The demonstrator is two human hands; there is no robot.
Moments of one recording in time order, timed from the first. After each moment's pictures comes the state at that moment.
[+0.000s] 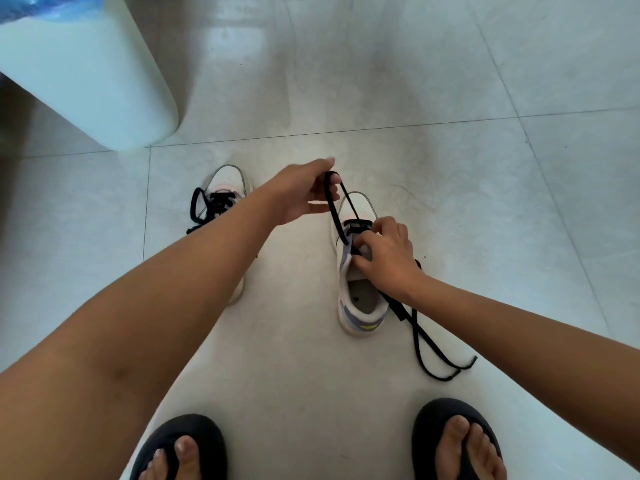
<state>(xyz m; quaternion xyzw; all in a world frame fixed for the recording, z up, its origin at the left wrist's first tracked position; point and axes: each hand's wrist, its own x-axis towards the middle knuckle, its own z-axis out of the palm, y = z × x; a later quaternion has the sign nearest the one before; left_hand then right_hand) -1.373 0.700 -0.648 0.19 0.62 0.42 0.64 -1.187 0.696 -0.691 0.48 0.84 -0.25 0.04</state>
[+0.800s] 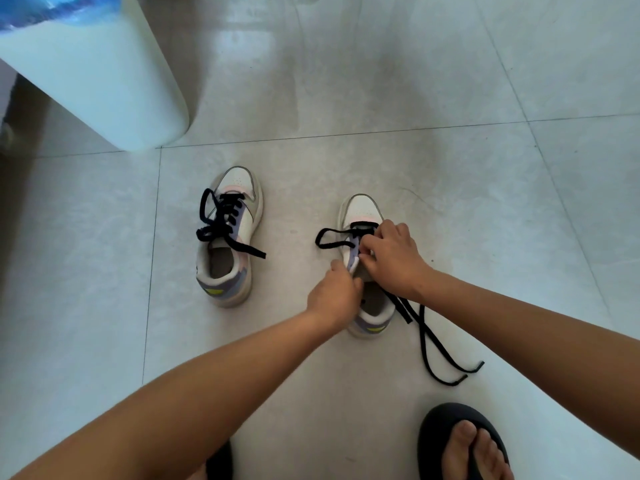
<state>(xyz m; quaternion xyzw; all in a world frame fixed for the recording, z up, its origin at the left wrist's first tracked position) -1.272 0.611 -0.698 0.39 0.81 0.10 0.42 -1.192 0.701 -0.684 0.41 0.88 -0.20 0.11</state>
